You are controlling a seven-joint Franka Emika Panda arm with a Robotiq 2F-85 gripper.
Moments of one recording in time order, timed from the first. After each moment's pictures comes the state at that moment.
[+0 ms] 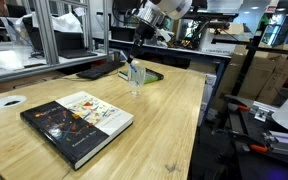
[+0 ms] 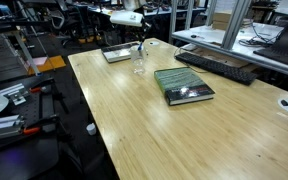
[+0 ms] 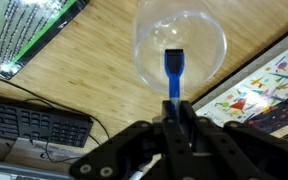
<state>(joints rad) -0.01 0.35 0.06 -2.14 0.64 2.81 -1.10</state>
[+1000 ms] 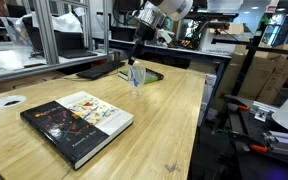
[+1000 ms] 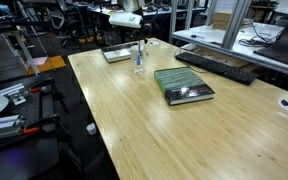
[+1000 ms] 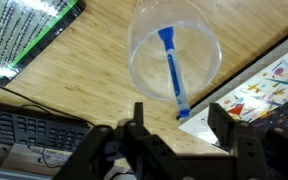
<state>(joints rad) -0.01 0.36 0.06 -2.15 0.64 2.81 -1.10</state>
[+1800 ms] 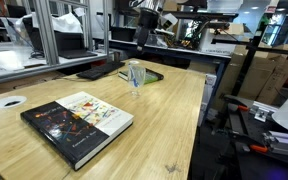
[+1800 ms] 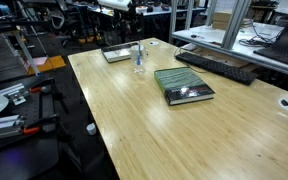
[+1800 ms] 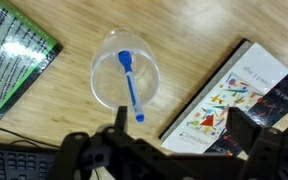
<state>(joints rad) -0.01 0.23 0.07 -2.16 0.31 2.53 -0.66</state>
